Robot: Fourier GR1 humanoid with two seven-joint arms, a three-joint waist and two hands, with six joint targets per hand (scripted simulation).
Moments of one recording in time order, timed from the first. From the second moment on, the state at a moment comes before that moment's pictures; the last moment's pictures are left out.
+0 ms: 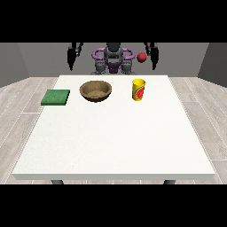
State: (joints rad) left arm -0.02 0.09 0.01 -1.56 0.00 -0.04 0.03; right arm -0.01 -0.09 -0.03 -1.57 0.02 0.01 0.01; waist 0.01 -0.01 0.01
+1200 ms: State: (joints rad) left arm -0.02 0.05 -0.09 -1.79 0.06 0.03 -0.07; right arm -0.08 -0.07 -0.11 -1.58 -0.09 0.05 -0.13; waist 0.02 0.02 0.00
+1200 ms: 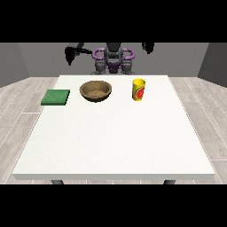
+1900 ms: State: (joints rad) left arm -0.27 0.12 0.08 -1.38 0.02 0.02 -0.30; right arm -0.24 -0.17 -0.19 -1.36 -0.13 0.14 -0.26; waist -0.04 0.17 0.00
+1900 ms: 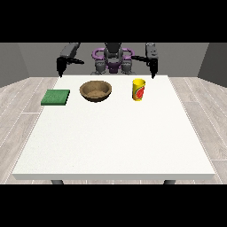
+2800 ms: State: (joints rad) left arm -0.44 0.10 0.17 -0.89 -0.01 0.08 -0.68; right arm -0.31 -0.30 -0.29 -1.16 -0.20 0.28 -0.40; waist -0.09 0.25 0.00
